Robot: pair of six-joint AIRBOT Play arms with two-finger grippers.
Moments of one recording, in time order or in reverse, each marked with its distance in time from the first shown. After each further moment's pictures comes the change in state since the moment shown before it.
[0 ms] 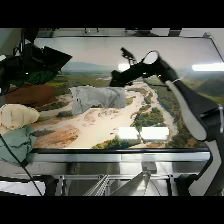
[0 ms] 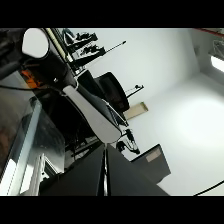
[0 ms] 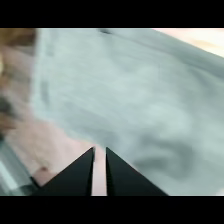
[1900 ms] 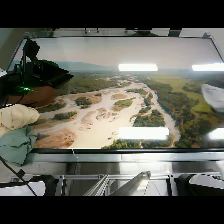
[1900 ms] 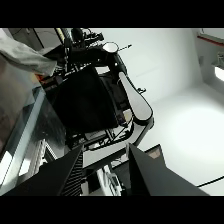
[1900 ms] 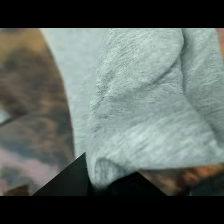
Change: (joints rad) left arm 0.034 0.102 -0.231 0.070 -0.014 0.066; right arm -1.274 0.514 -0.534 -0.399 0.143 0.046
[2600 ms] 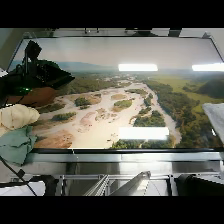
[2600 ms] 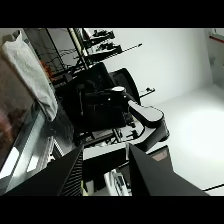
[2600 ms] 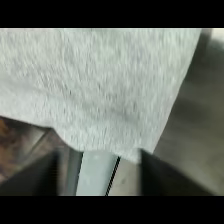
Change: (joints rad) left arm 0.000 0.000 0.001 0.035 0.023 -0.004; right arm -0.492 0.051 -0.260 -0.037 0.037 -0.063
